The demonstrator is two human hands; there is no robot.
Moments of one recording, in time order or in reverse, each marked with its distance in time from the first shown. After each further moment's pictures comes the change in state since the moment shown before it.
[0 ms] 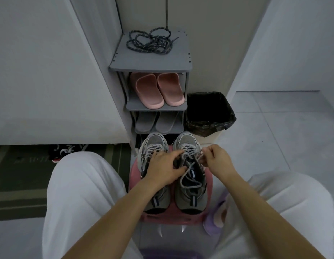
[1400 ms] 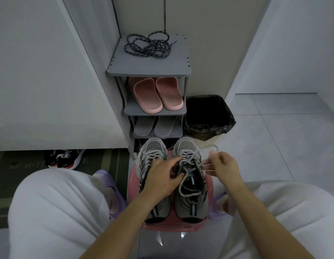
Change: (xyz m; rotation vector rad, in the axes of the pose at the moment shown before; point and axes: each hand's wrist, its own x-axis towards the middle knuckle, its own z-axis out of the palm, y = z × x) left_hand -0.010 0.001 0.006 -0.185 0.093 -0.013; right_hand 0.000 0.011 -0.003 0.364 0.078 0.130
